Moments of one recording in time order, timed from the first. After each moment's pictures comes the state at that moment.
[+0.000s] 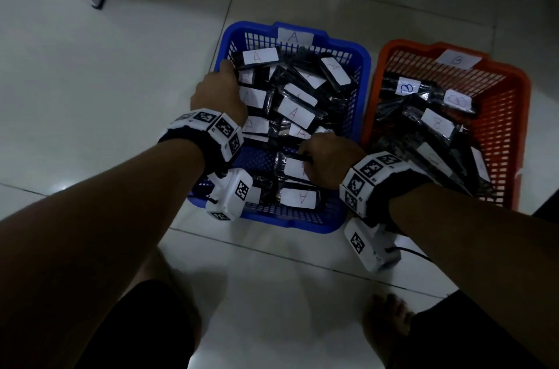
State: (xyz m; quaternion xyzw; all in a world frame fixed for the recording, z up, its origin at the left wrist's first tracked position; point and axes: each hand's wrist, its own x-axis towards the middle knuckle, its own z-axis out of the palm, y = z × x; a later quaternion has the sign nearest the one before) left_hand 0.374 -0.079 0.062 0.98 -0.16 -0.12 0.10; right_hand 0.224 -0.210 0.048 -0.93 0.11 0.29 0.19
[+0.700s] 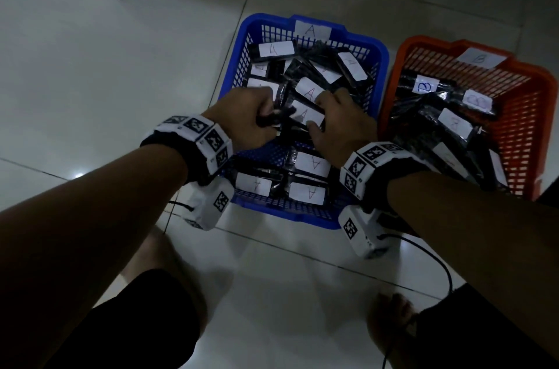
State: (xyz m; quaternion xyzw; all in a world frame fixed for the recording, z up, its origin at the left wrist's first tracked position) left_hand 0.358 -0.045 0.070 0.86 -0.36 -0.27 0.25; right_hand 0.242 -0.209 0.045 -0.95 0.21 0.08 0.19
